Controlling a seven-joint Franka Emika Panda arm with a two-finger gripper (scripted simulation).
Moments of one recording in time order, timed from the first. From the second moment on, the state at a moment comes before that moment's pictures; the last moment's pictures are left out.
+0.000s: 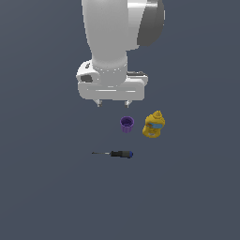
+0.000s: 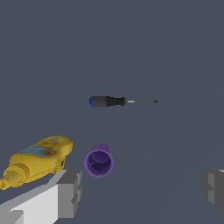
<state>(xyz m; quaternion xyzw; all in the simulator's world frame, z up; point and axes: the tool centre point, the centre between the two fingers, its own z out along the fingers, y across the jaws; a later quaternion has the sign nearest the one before) -0.010 -0.024 0.302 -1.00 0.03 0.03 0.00</state>
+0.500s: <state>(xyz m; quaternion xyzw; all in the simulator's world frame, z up) -0.009 -0.036 0.305 -1.00 0.04 0.03 0.00</state>
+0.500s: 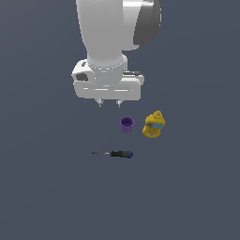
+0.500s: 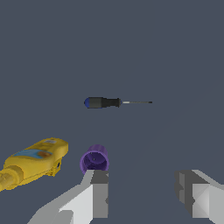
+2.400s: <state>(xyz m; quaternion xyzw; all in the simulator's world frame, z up) -0.073 0.045 0.164 -0.90 0.40 0.03 0.17</state>
